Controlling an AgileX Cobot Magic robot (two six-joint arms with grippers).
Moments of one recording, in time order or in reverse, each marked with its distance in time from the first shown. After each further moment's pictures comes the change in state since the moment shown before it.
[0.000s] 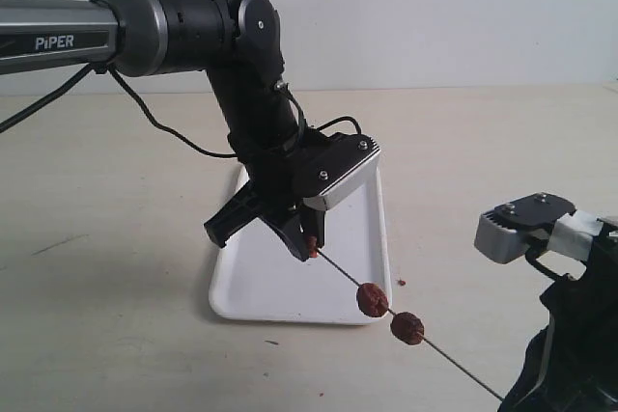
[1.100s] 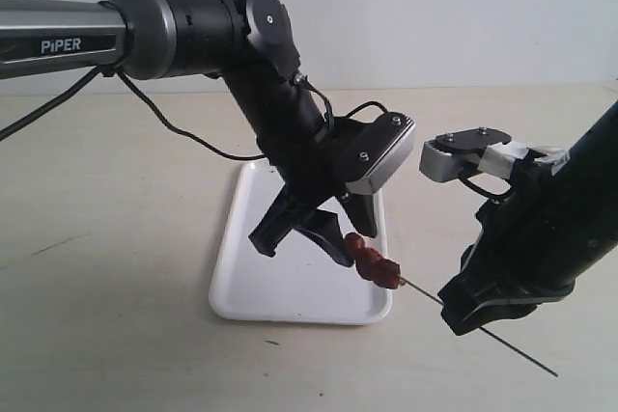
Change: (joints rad) left arm -0.023 -0.002 -0.001 -0.186 -0.061 -0.056; right arm 0.000 0.220 -0.198 0.002 -0.093 -0.024
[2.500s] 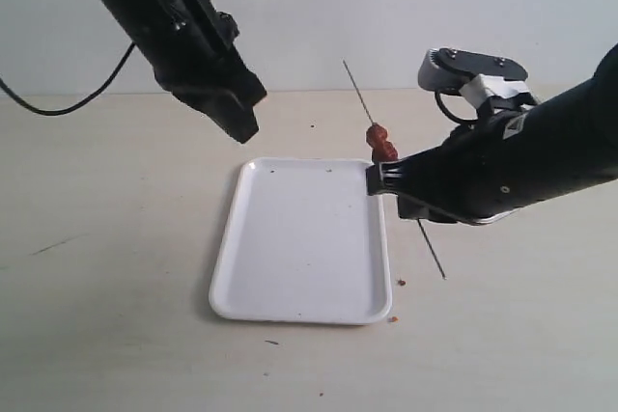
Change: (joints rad) left arm 0.165 -0.307 0.054 0.202 0.065 -1.370; right arm 0.119 0.001 0.000 -0.103 -0.520 0.532
